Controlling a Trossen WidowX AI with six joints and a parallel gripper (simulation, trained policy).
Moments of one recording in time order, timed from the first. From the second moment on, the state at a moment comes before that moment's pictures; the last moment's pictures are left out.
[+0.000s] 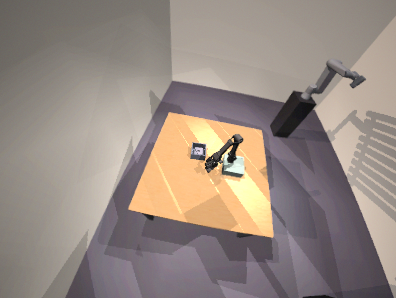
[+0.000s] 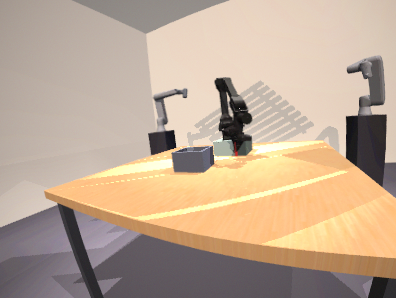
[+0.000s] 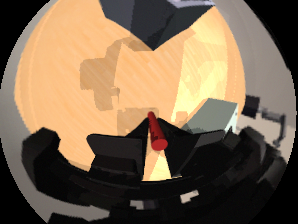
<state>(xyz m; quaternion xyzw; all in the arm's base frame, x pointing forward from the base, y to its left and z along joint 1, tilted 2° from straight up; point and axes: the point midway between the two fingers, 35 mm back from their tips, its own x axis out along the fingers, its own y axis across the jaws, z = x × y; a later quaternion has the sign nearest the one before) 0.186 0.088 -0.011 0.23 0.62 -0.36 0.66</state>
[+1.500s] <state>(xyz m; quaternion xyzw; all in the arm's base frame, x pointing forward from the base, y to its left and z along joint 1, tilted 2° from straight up) 0.289 -0.015 0.099 0.23 0.54 -0.36 0.73</state>
